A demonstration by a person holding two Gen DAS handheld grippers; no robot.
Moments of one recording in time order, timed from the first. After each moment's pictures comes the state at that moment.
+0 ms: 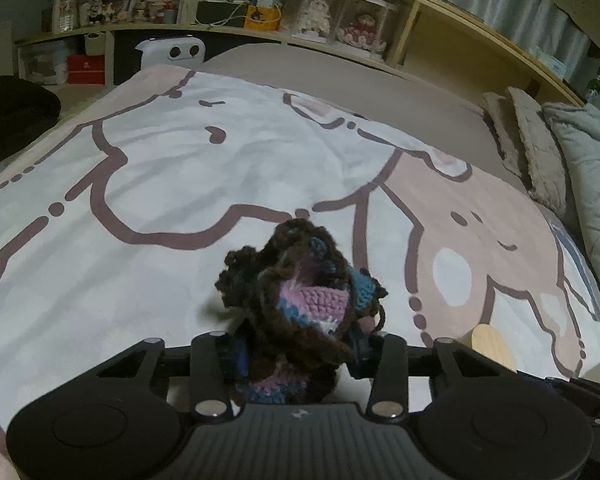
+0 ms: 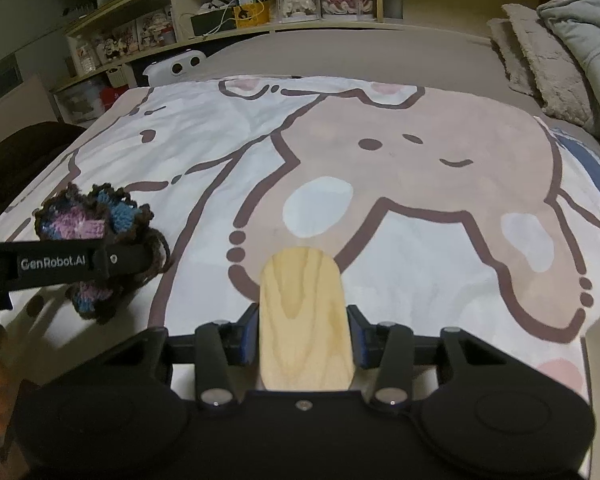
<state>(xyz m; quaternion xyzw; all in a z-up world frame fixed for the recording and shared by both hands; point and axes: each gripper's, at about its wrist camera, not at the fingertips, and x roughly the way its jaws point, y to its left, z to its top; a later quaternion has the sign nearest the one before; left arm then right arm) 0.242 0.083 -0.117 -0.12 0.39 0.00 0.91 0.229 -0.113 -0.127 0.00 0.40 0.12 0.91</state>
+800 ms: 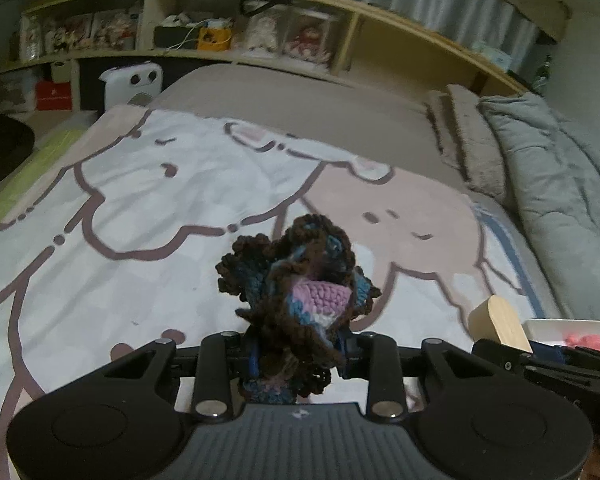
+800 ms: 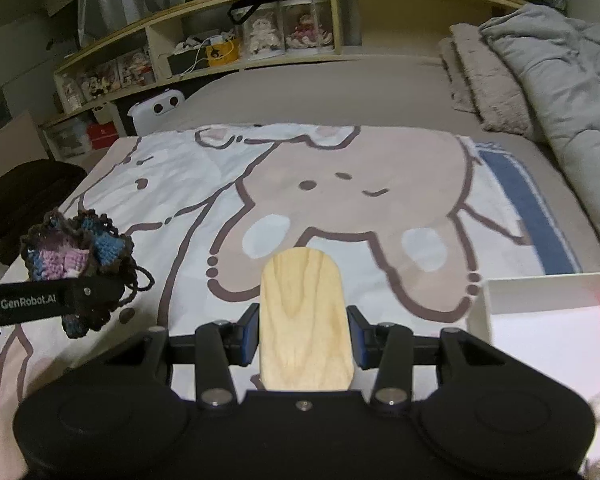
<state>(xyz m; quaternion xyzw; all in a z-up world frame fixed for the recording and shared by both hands) 0.185 0.048 -0.045 -0.10 0.38 -0.05 0.92 0.170 -0.171 -0.049 0.02 0.37 0.09 0.92</state>
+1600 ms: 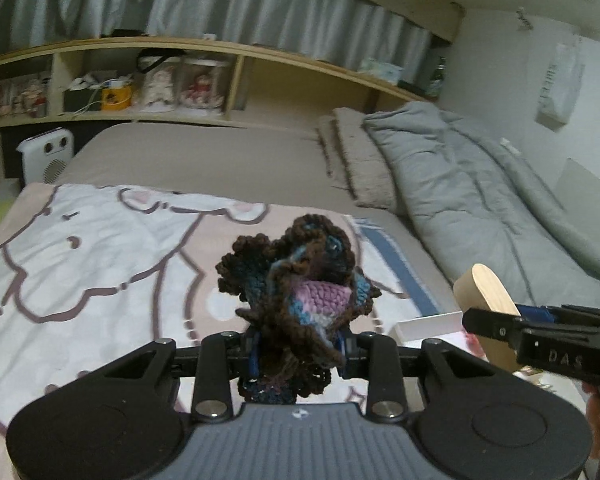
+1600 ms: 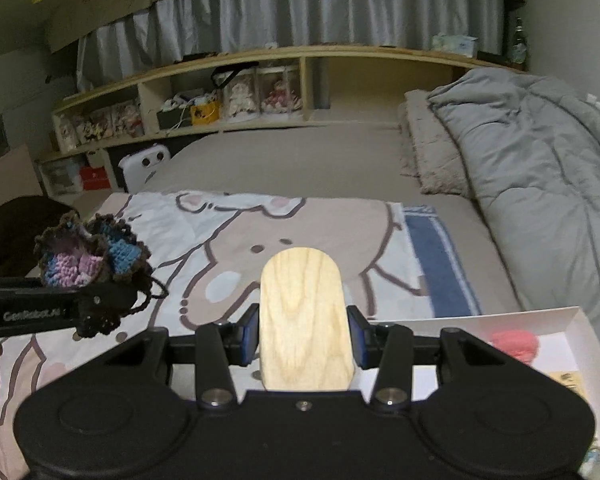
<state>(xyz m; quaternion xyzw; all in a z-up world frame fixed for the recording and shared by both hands) 0.139 -0.022 0.017 -0.07 0.31 -0.18 0.93 0.102 -0.248 0.030 0.01 0.30 0.05 0.95</state>
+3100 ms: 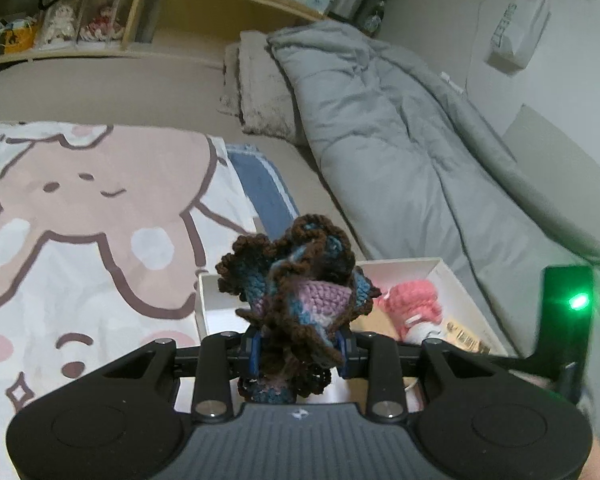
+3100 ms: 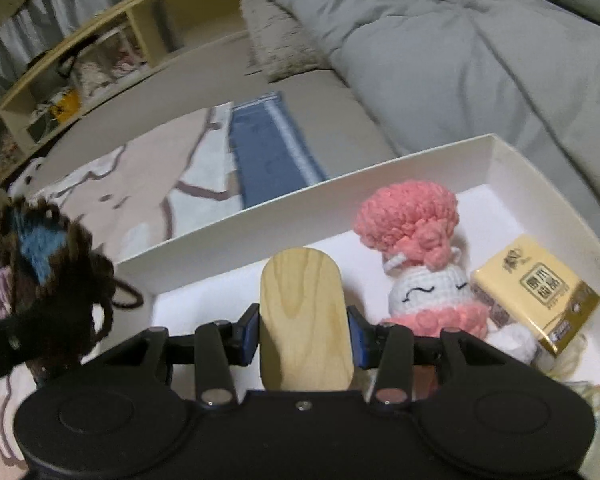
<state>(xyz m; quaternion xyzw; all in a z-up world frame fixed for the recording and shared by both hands) 0.175 -0.211 -0.061 -0.09 0.38 -0.27 0.88 0.160 -0.413 -0.102 0.15 0.41 -0.07 0.90</state>
